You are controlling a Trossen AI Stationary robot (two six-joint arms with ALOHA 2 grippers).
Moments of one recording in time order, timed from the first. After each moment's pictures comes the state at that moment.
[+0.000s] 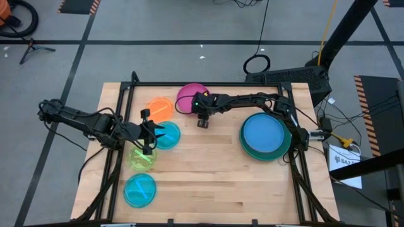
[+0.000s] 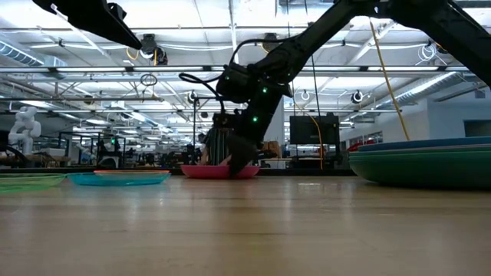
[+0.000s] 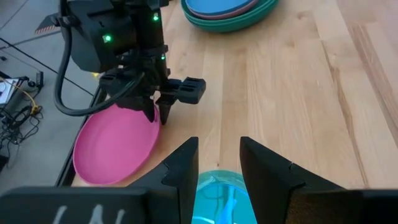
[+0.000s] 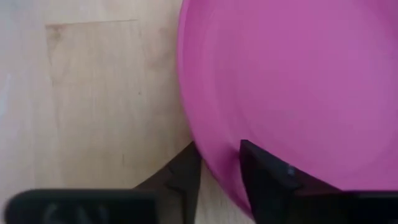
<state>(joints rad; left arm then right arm) -0.28 0.86 0.78 -0.59 -0.45 0.02 -0.32 2.19 1.55 -0.42 0.09 -0.21</state>
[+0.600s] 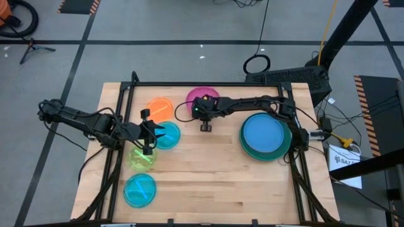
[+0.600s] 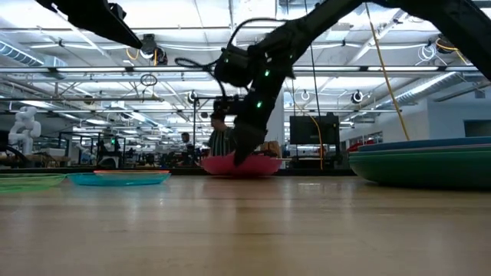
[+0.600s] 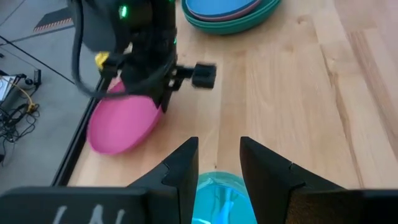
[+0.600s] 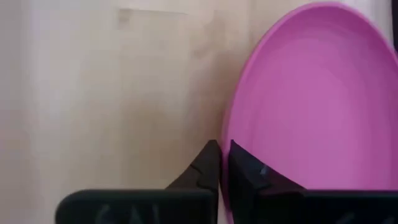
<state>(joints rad) -0.28 0.86 0.78 -0.58 -0.45 0.00 -0.25 2.12 1.55 -0.53 0.18 -0.29</state>
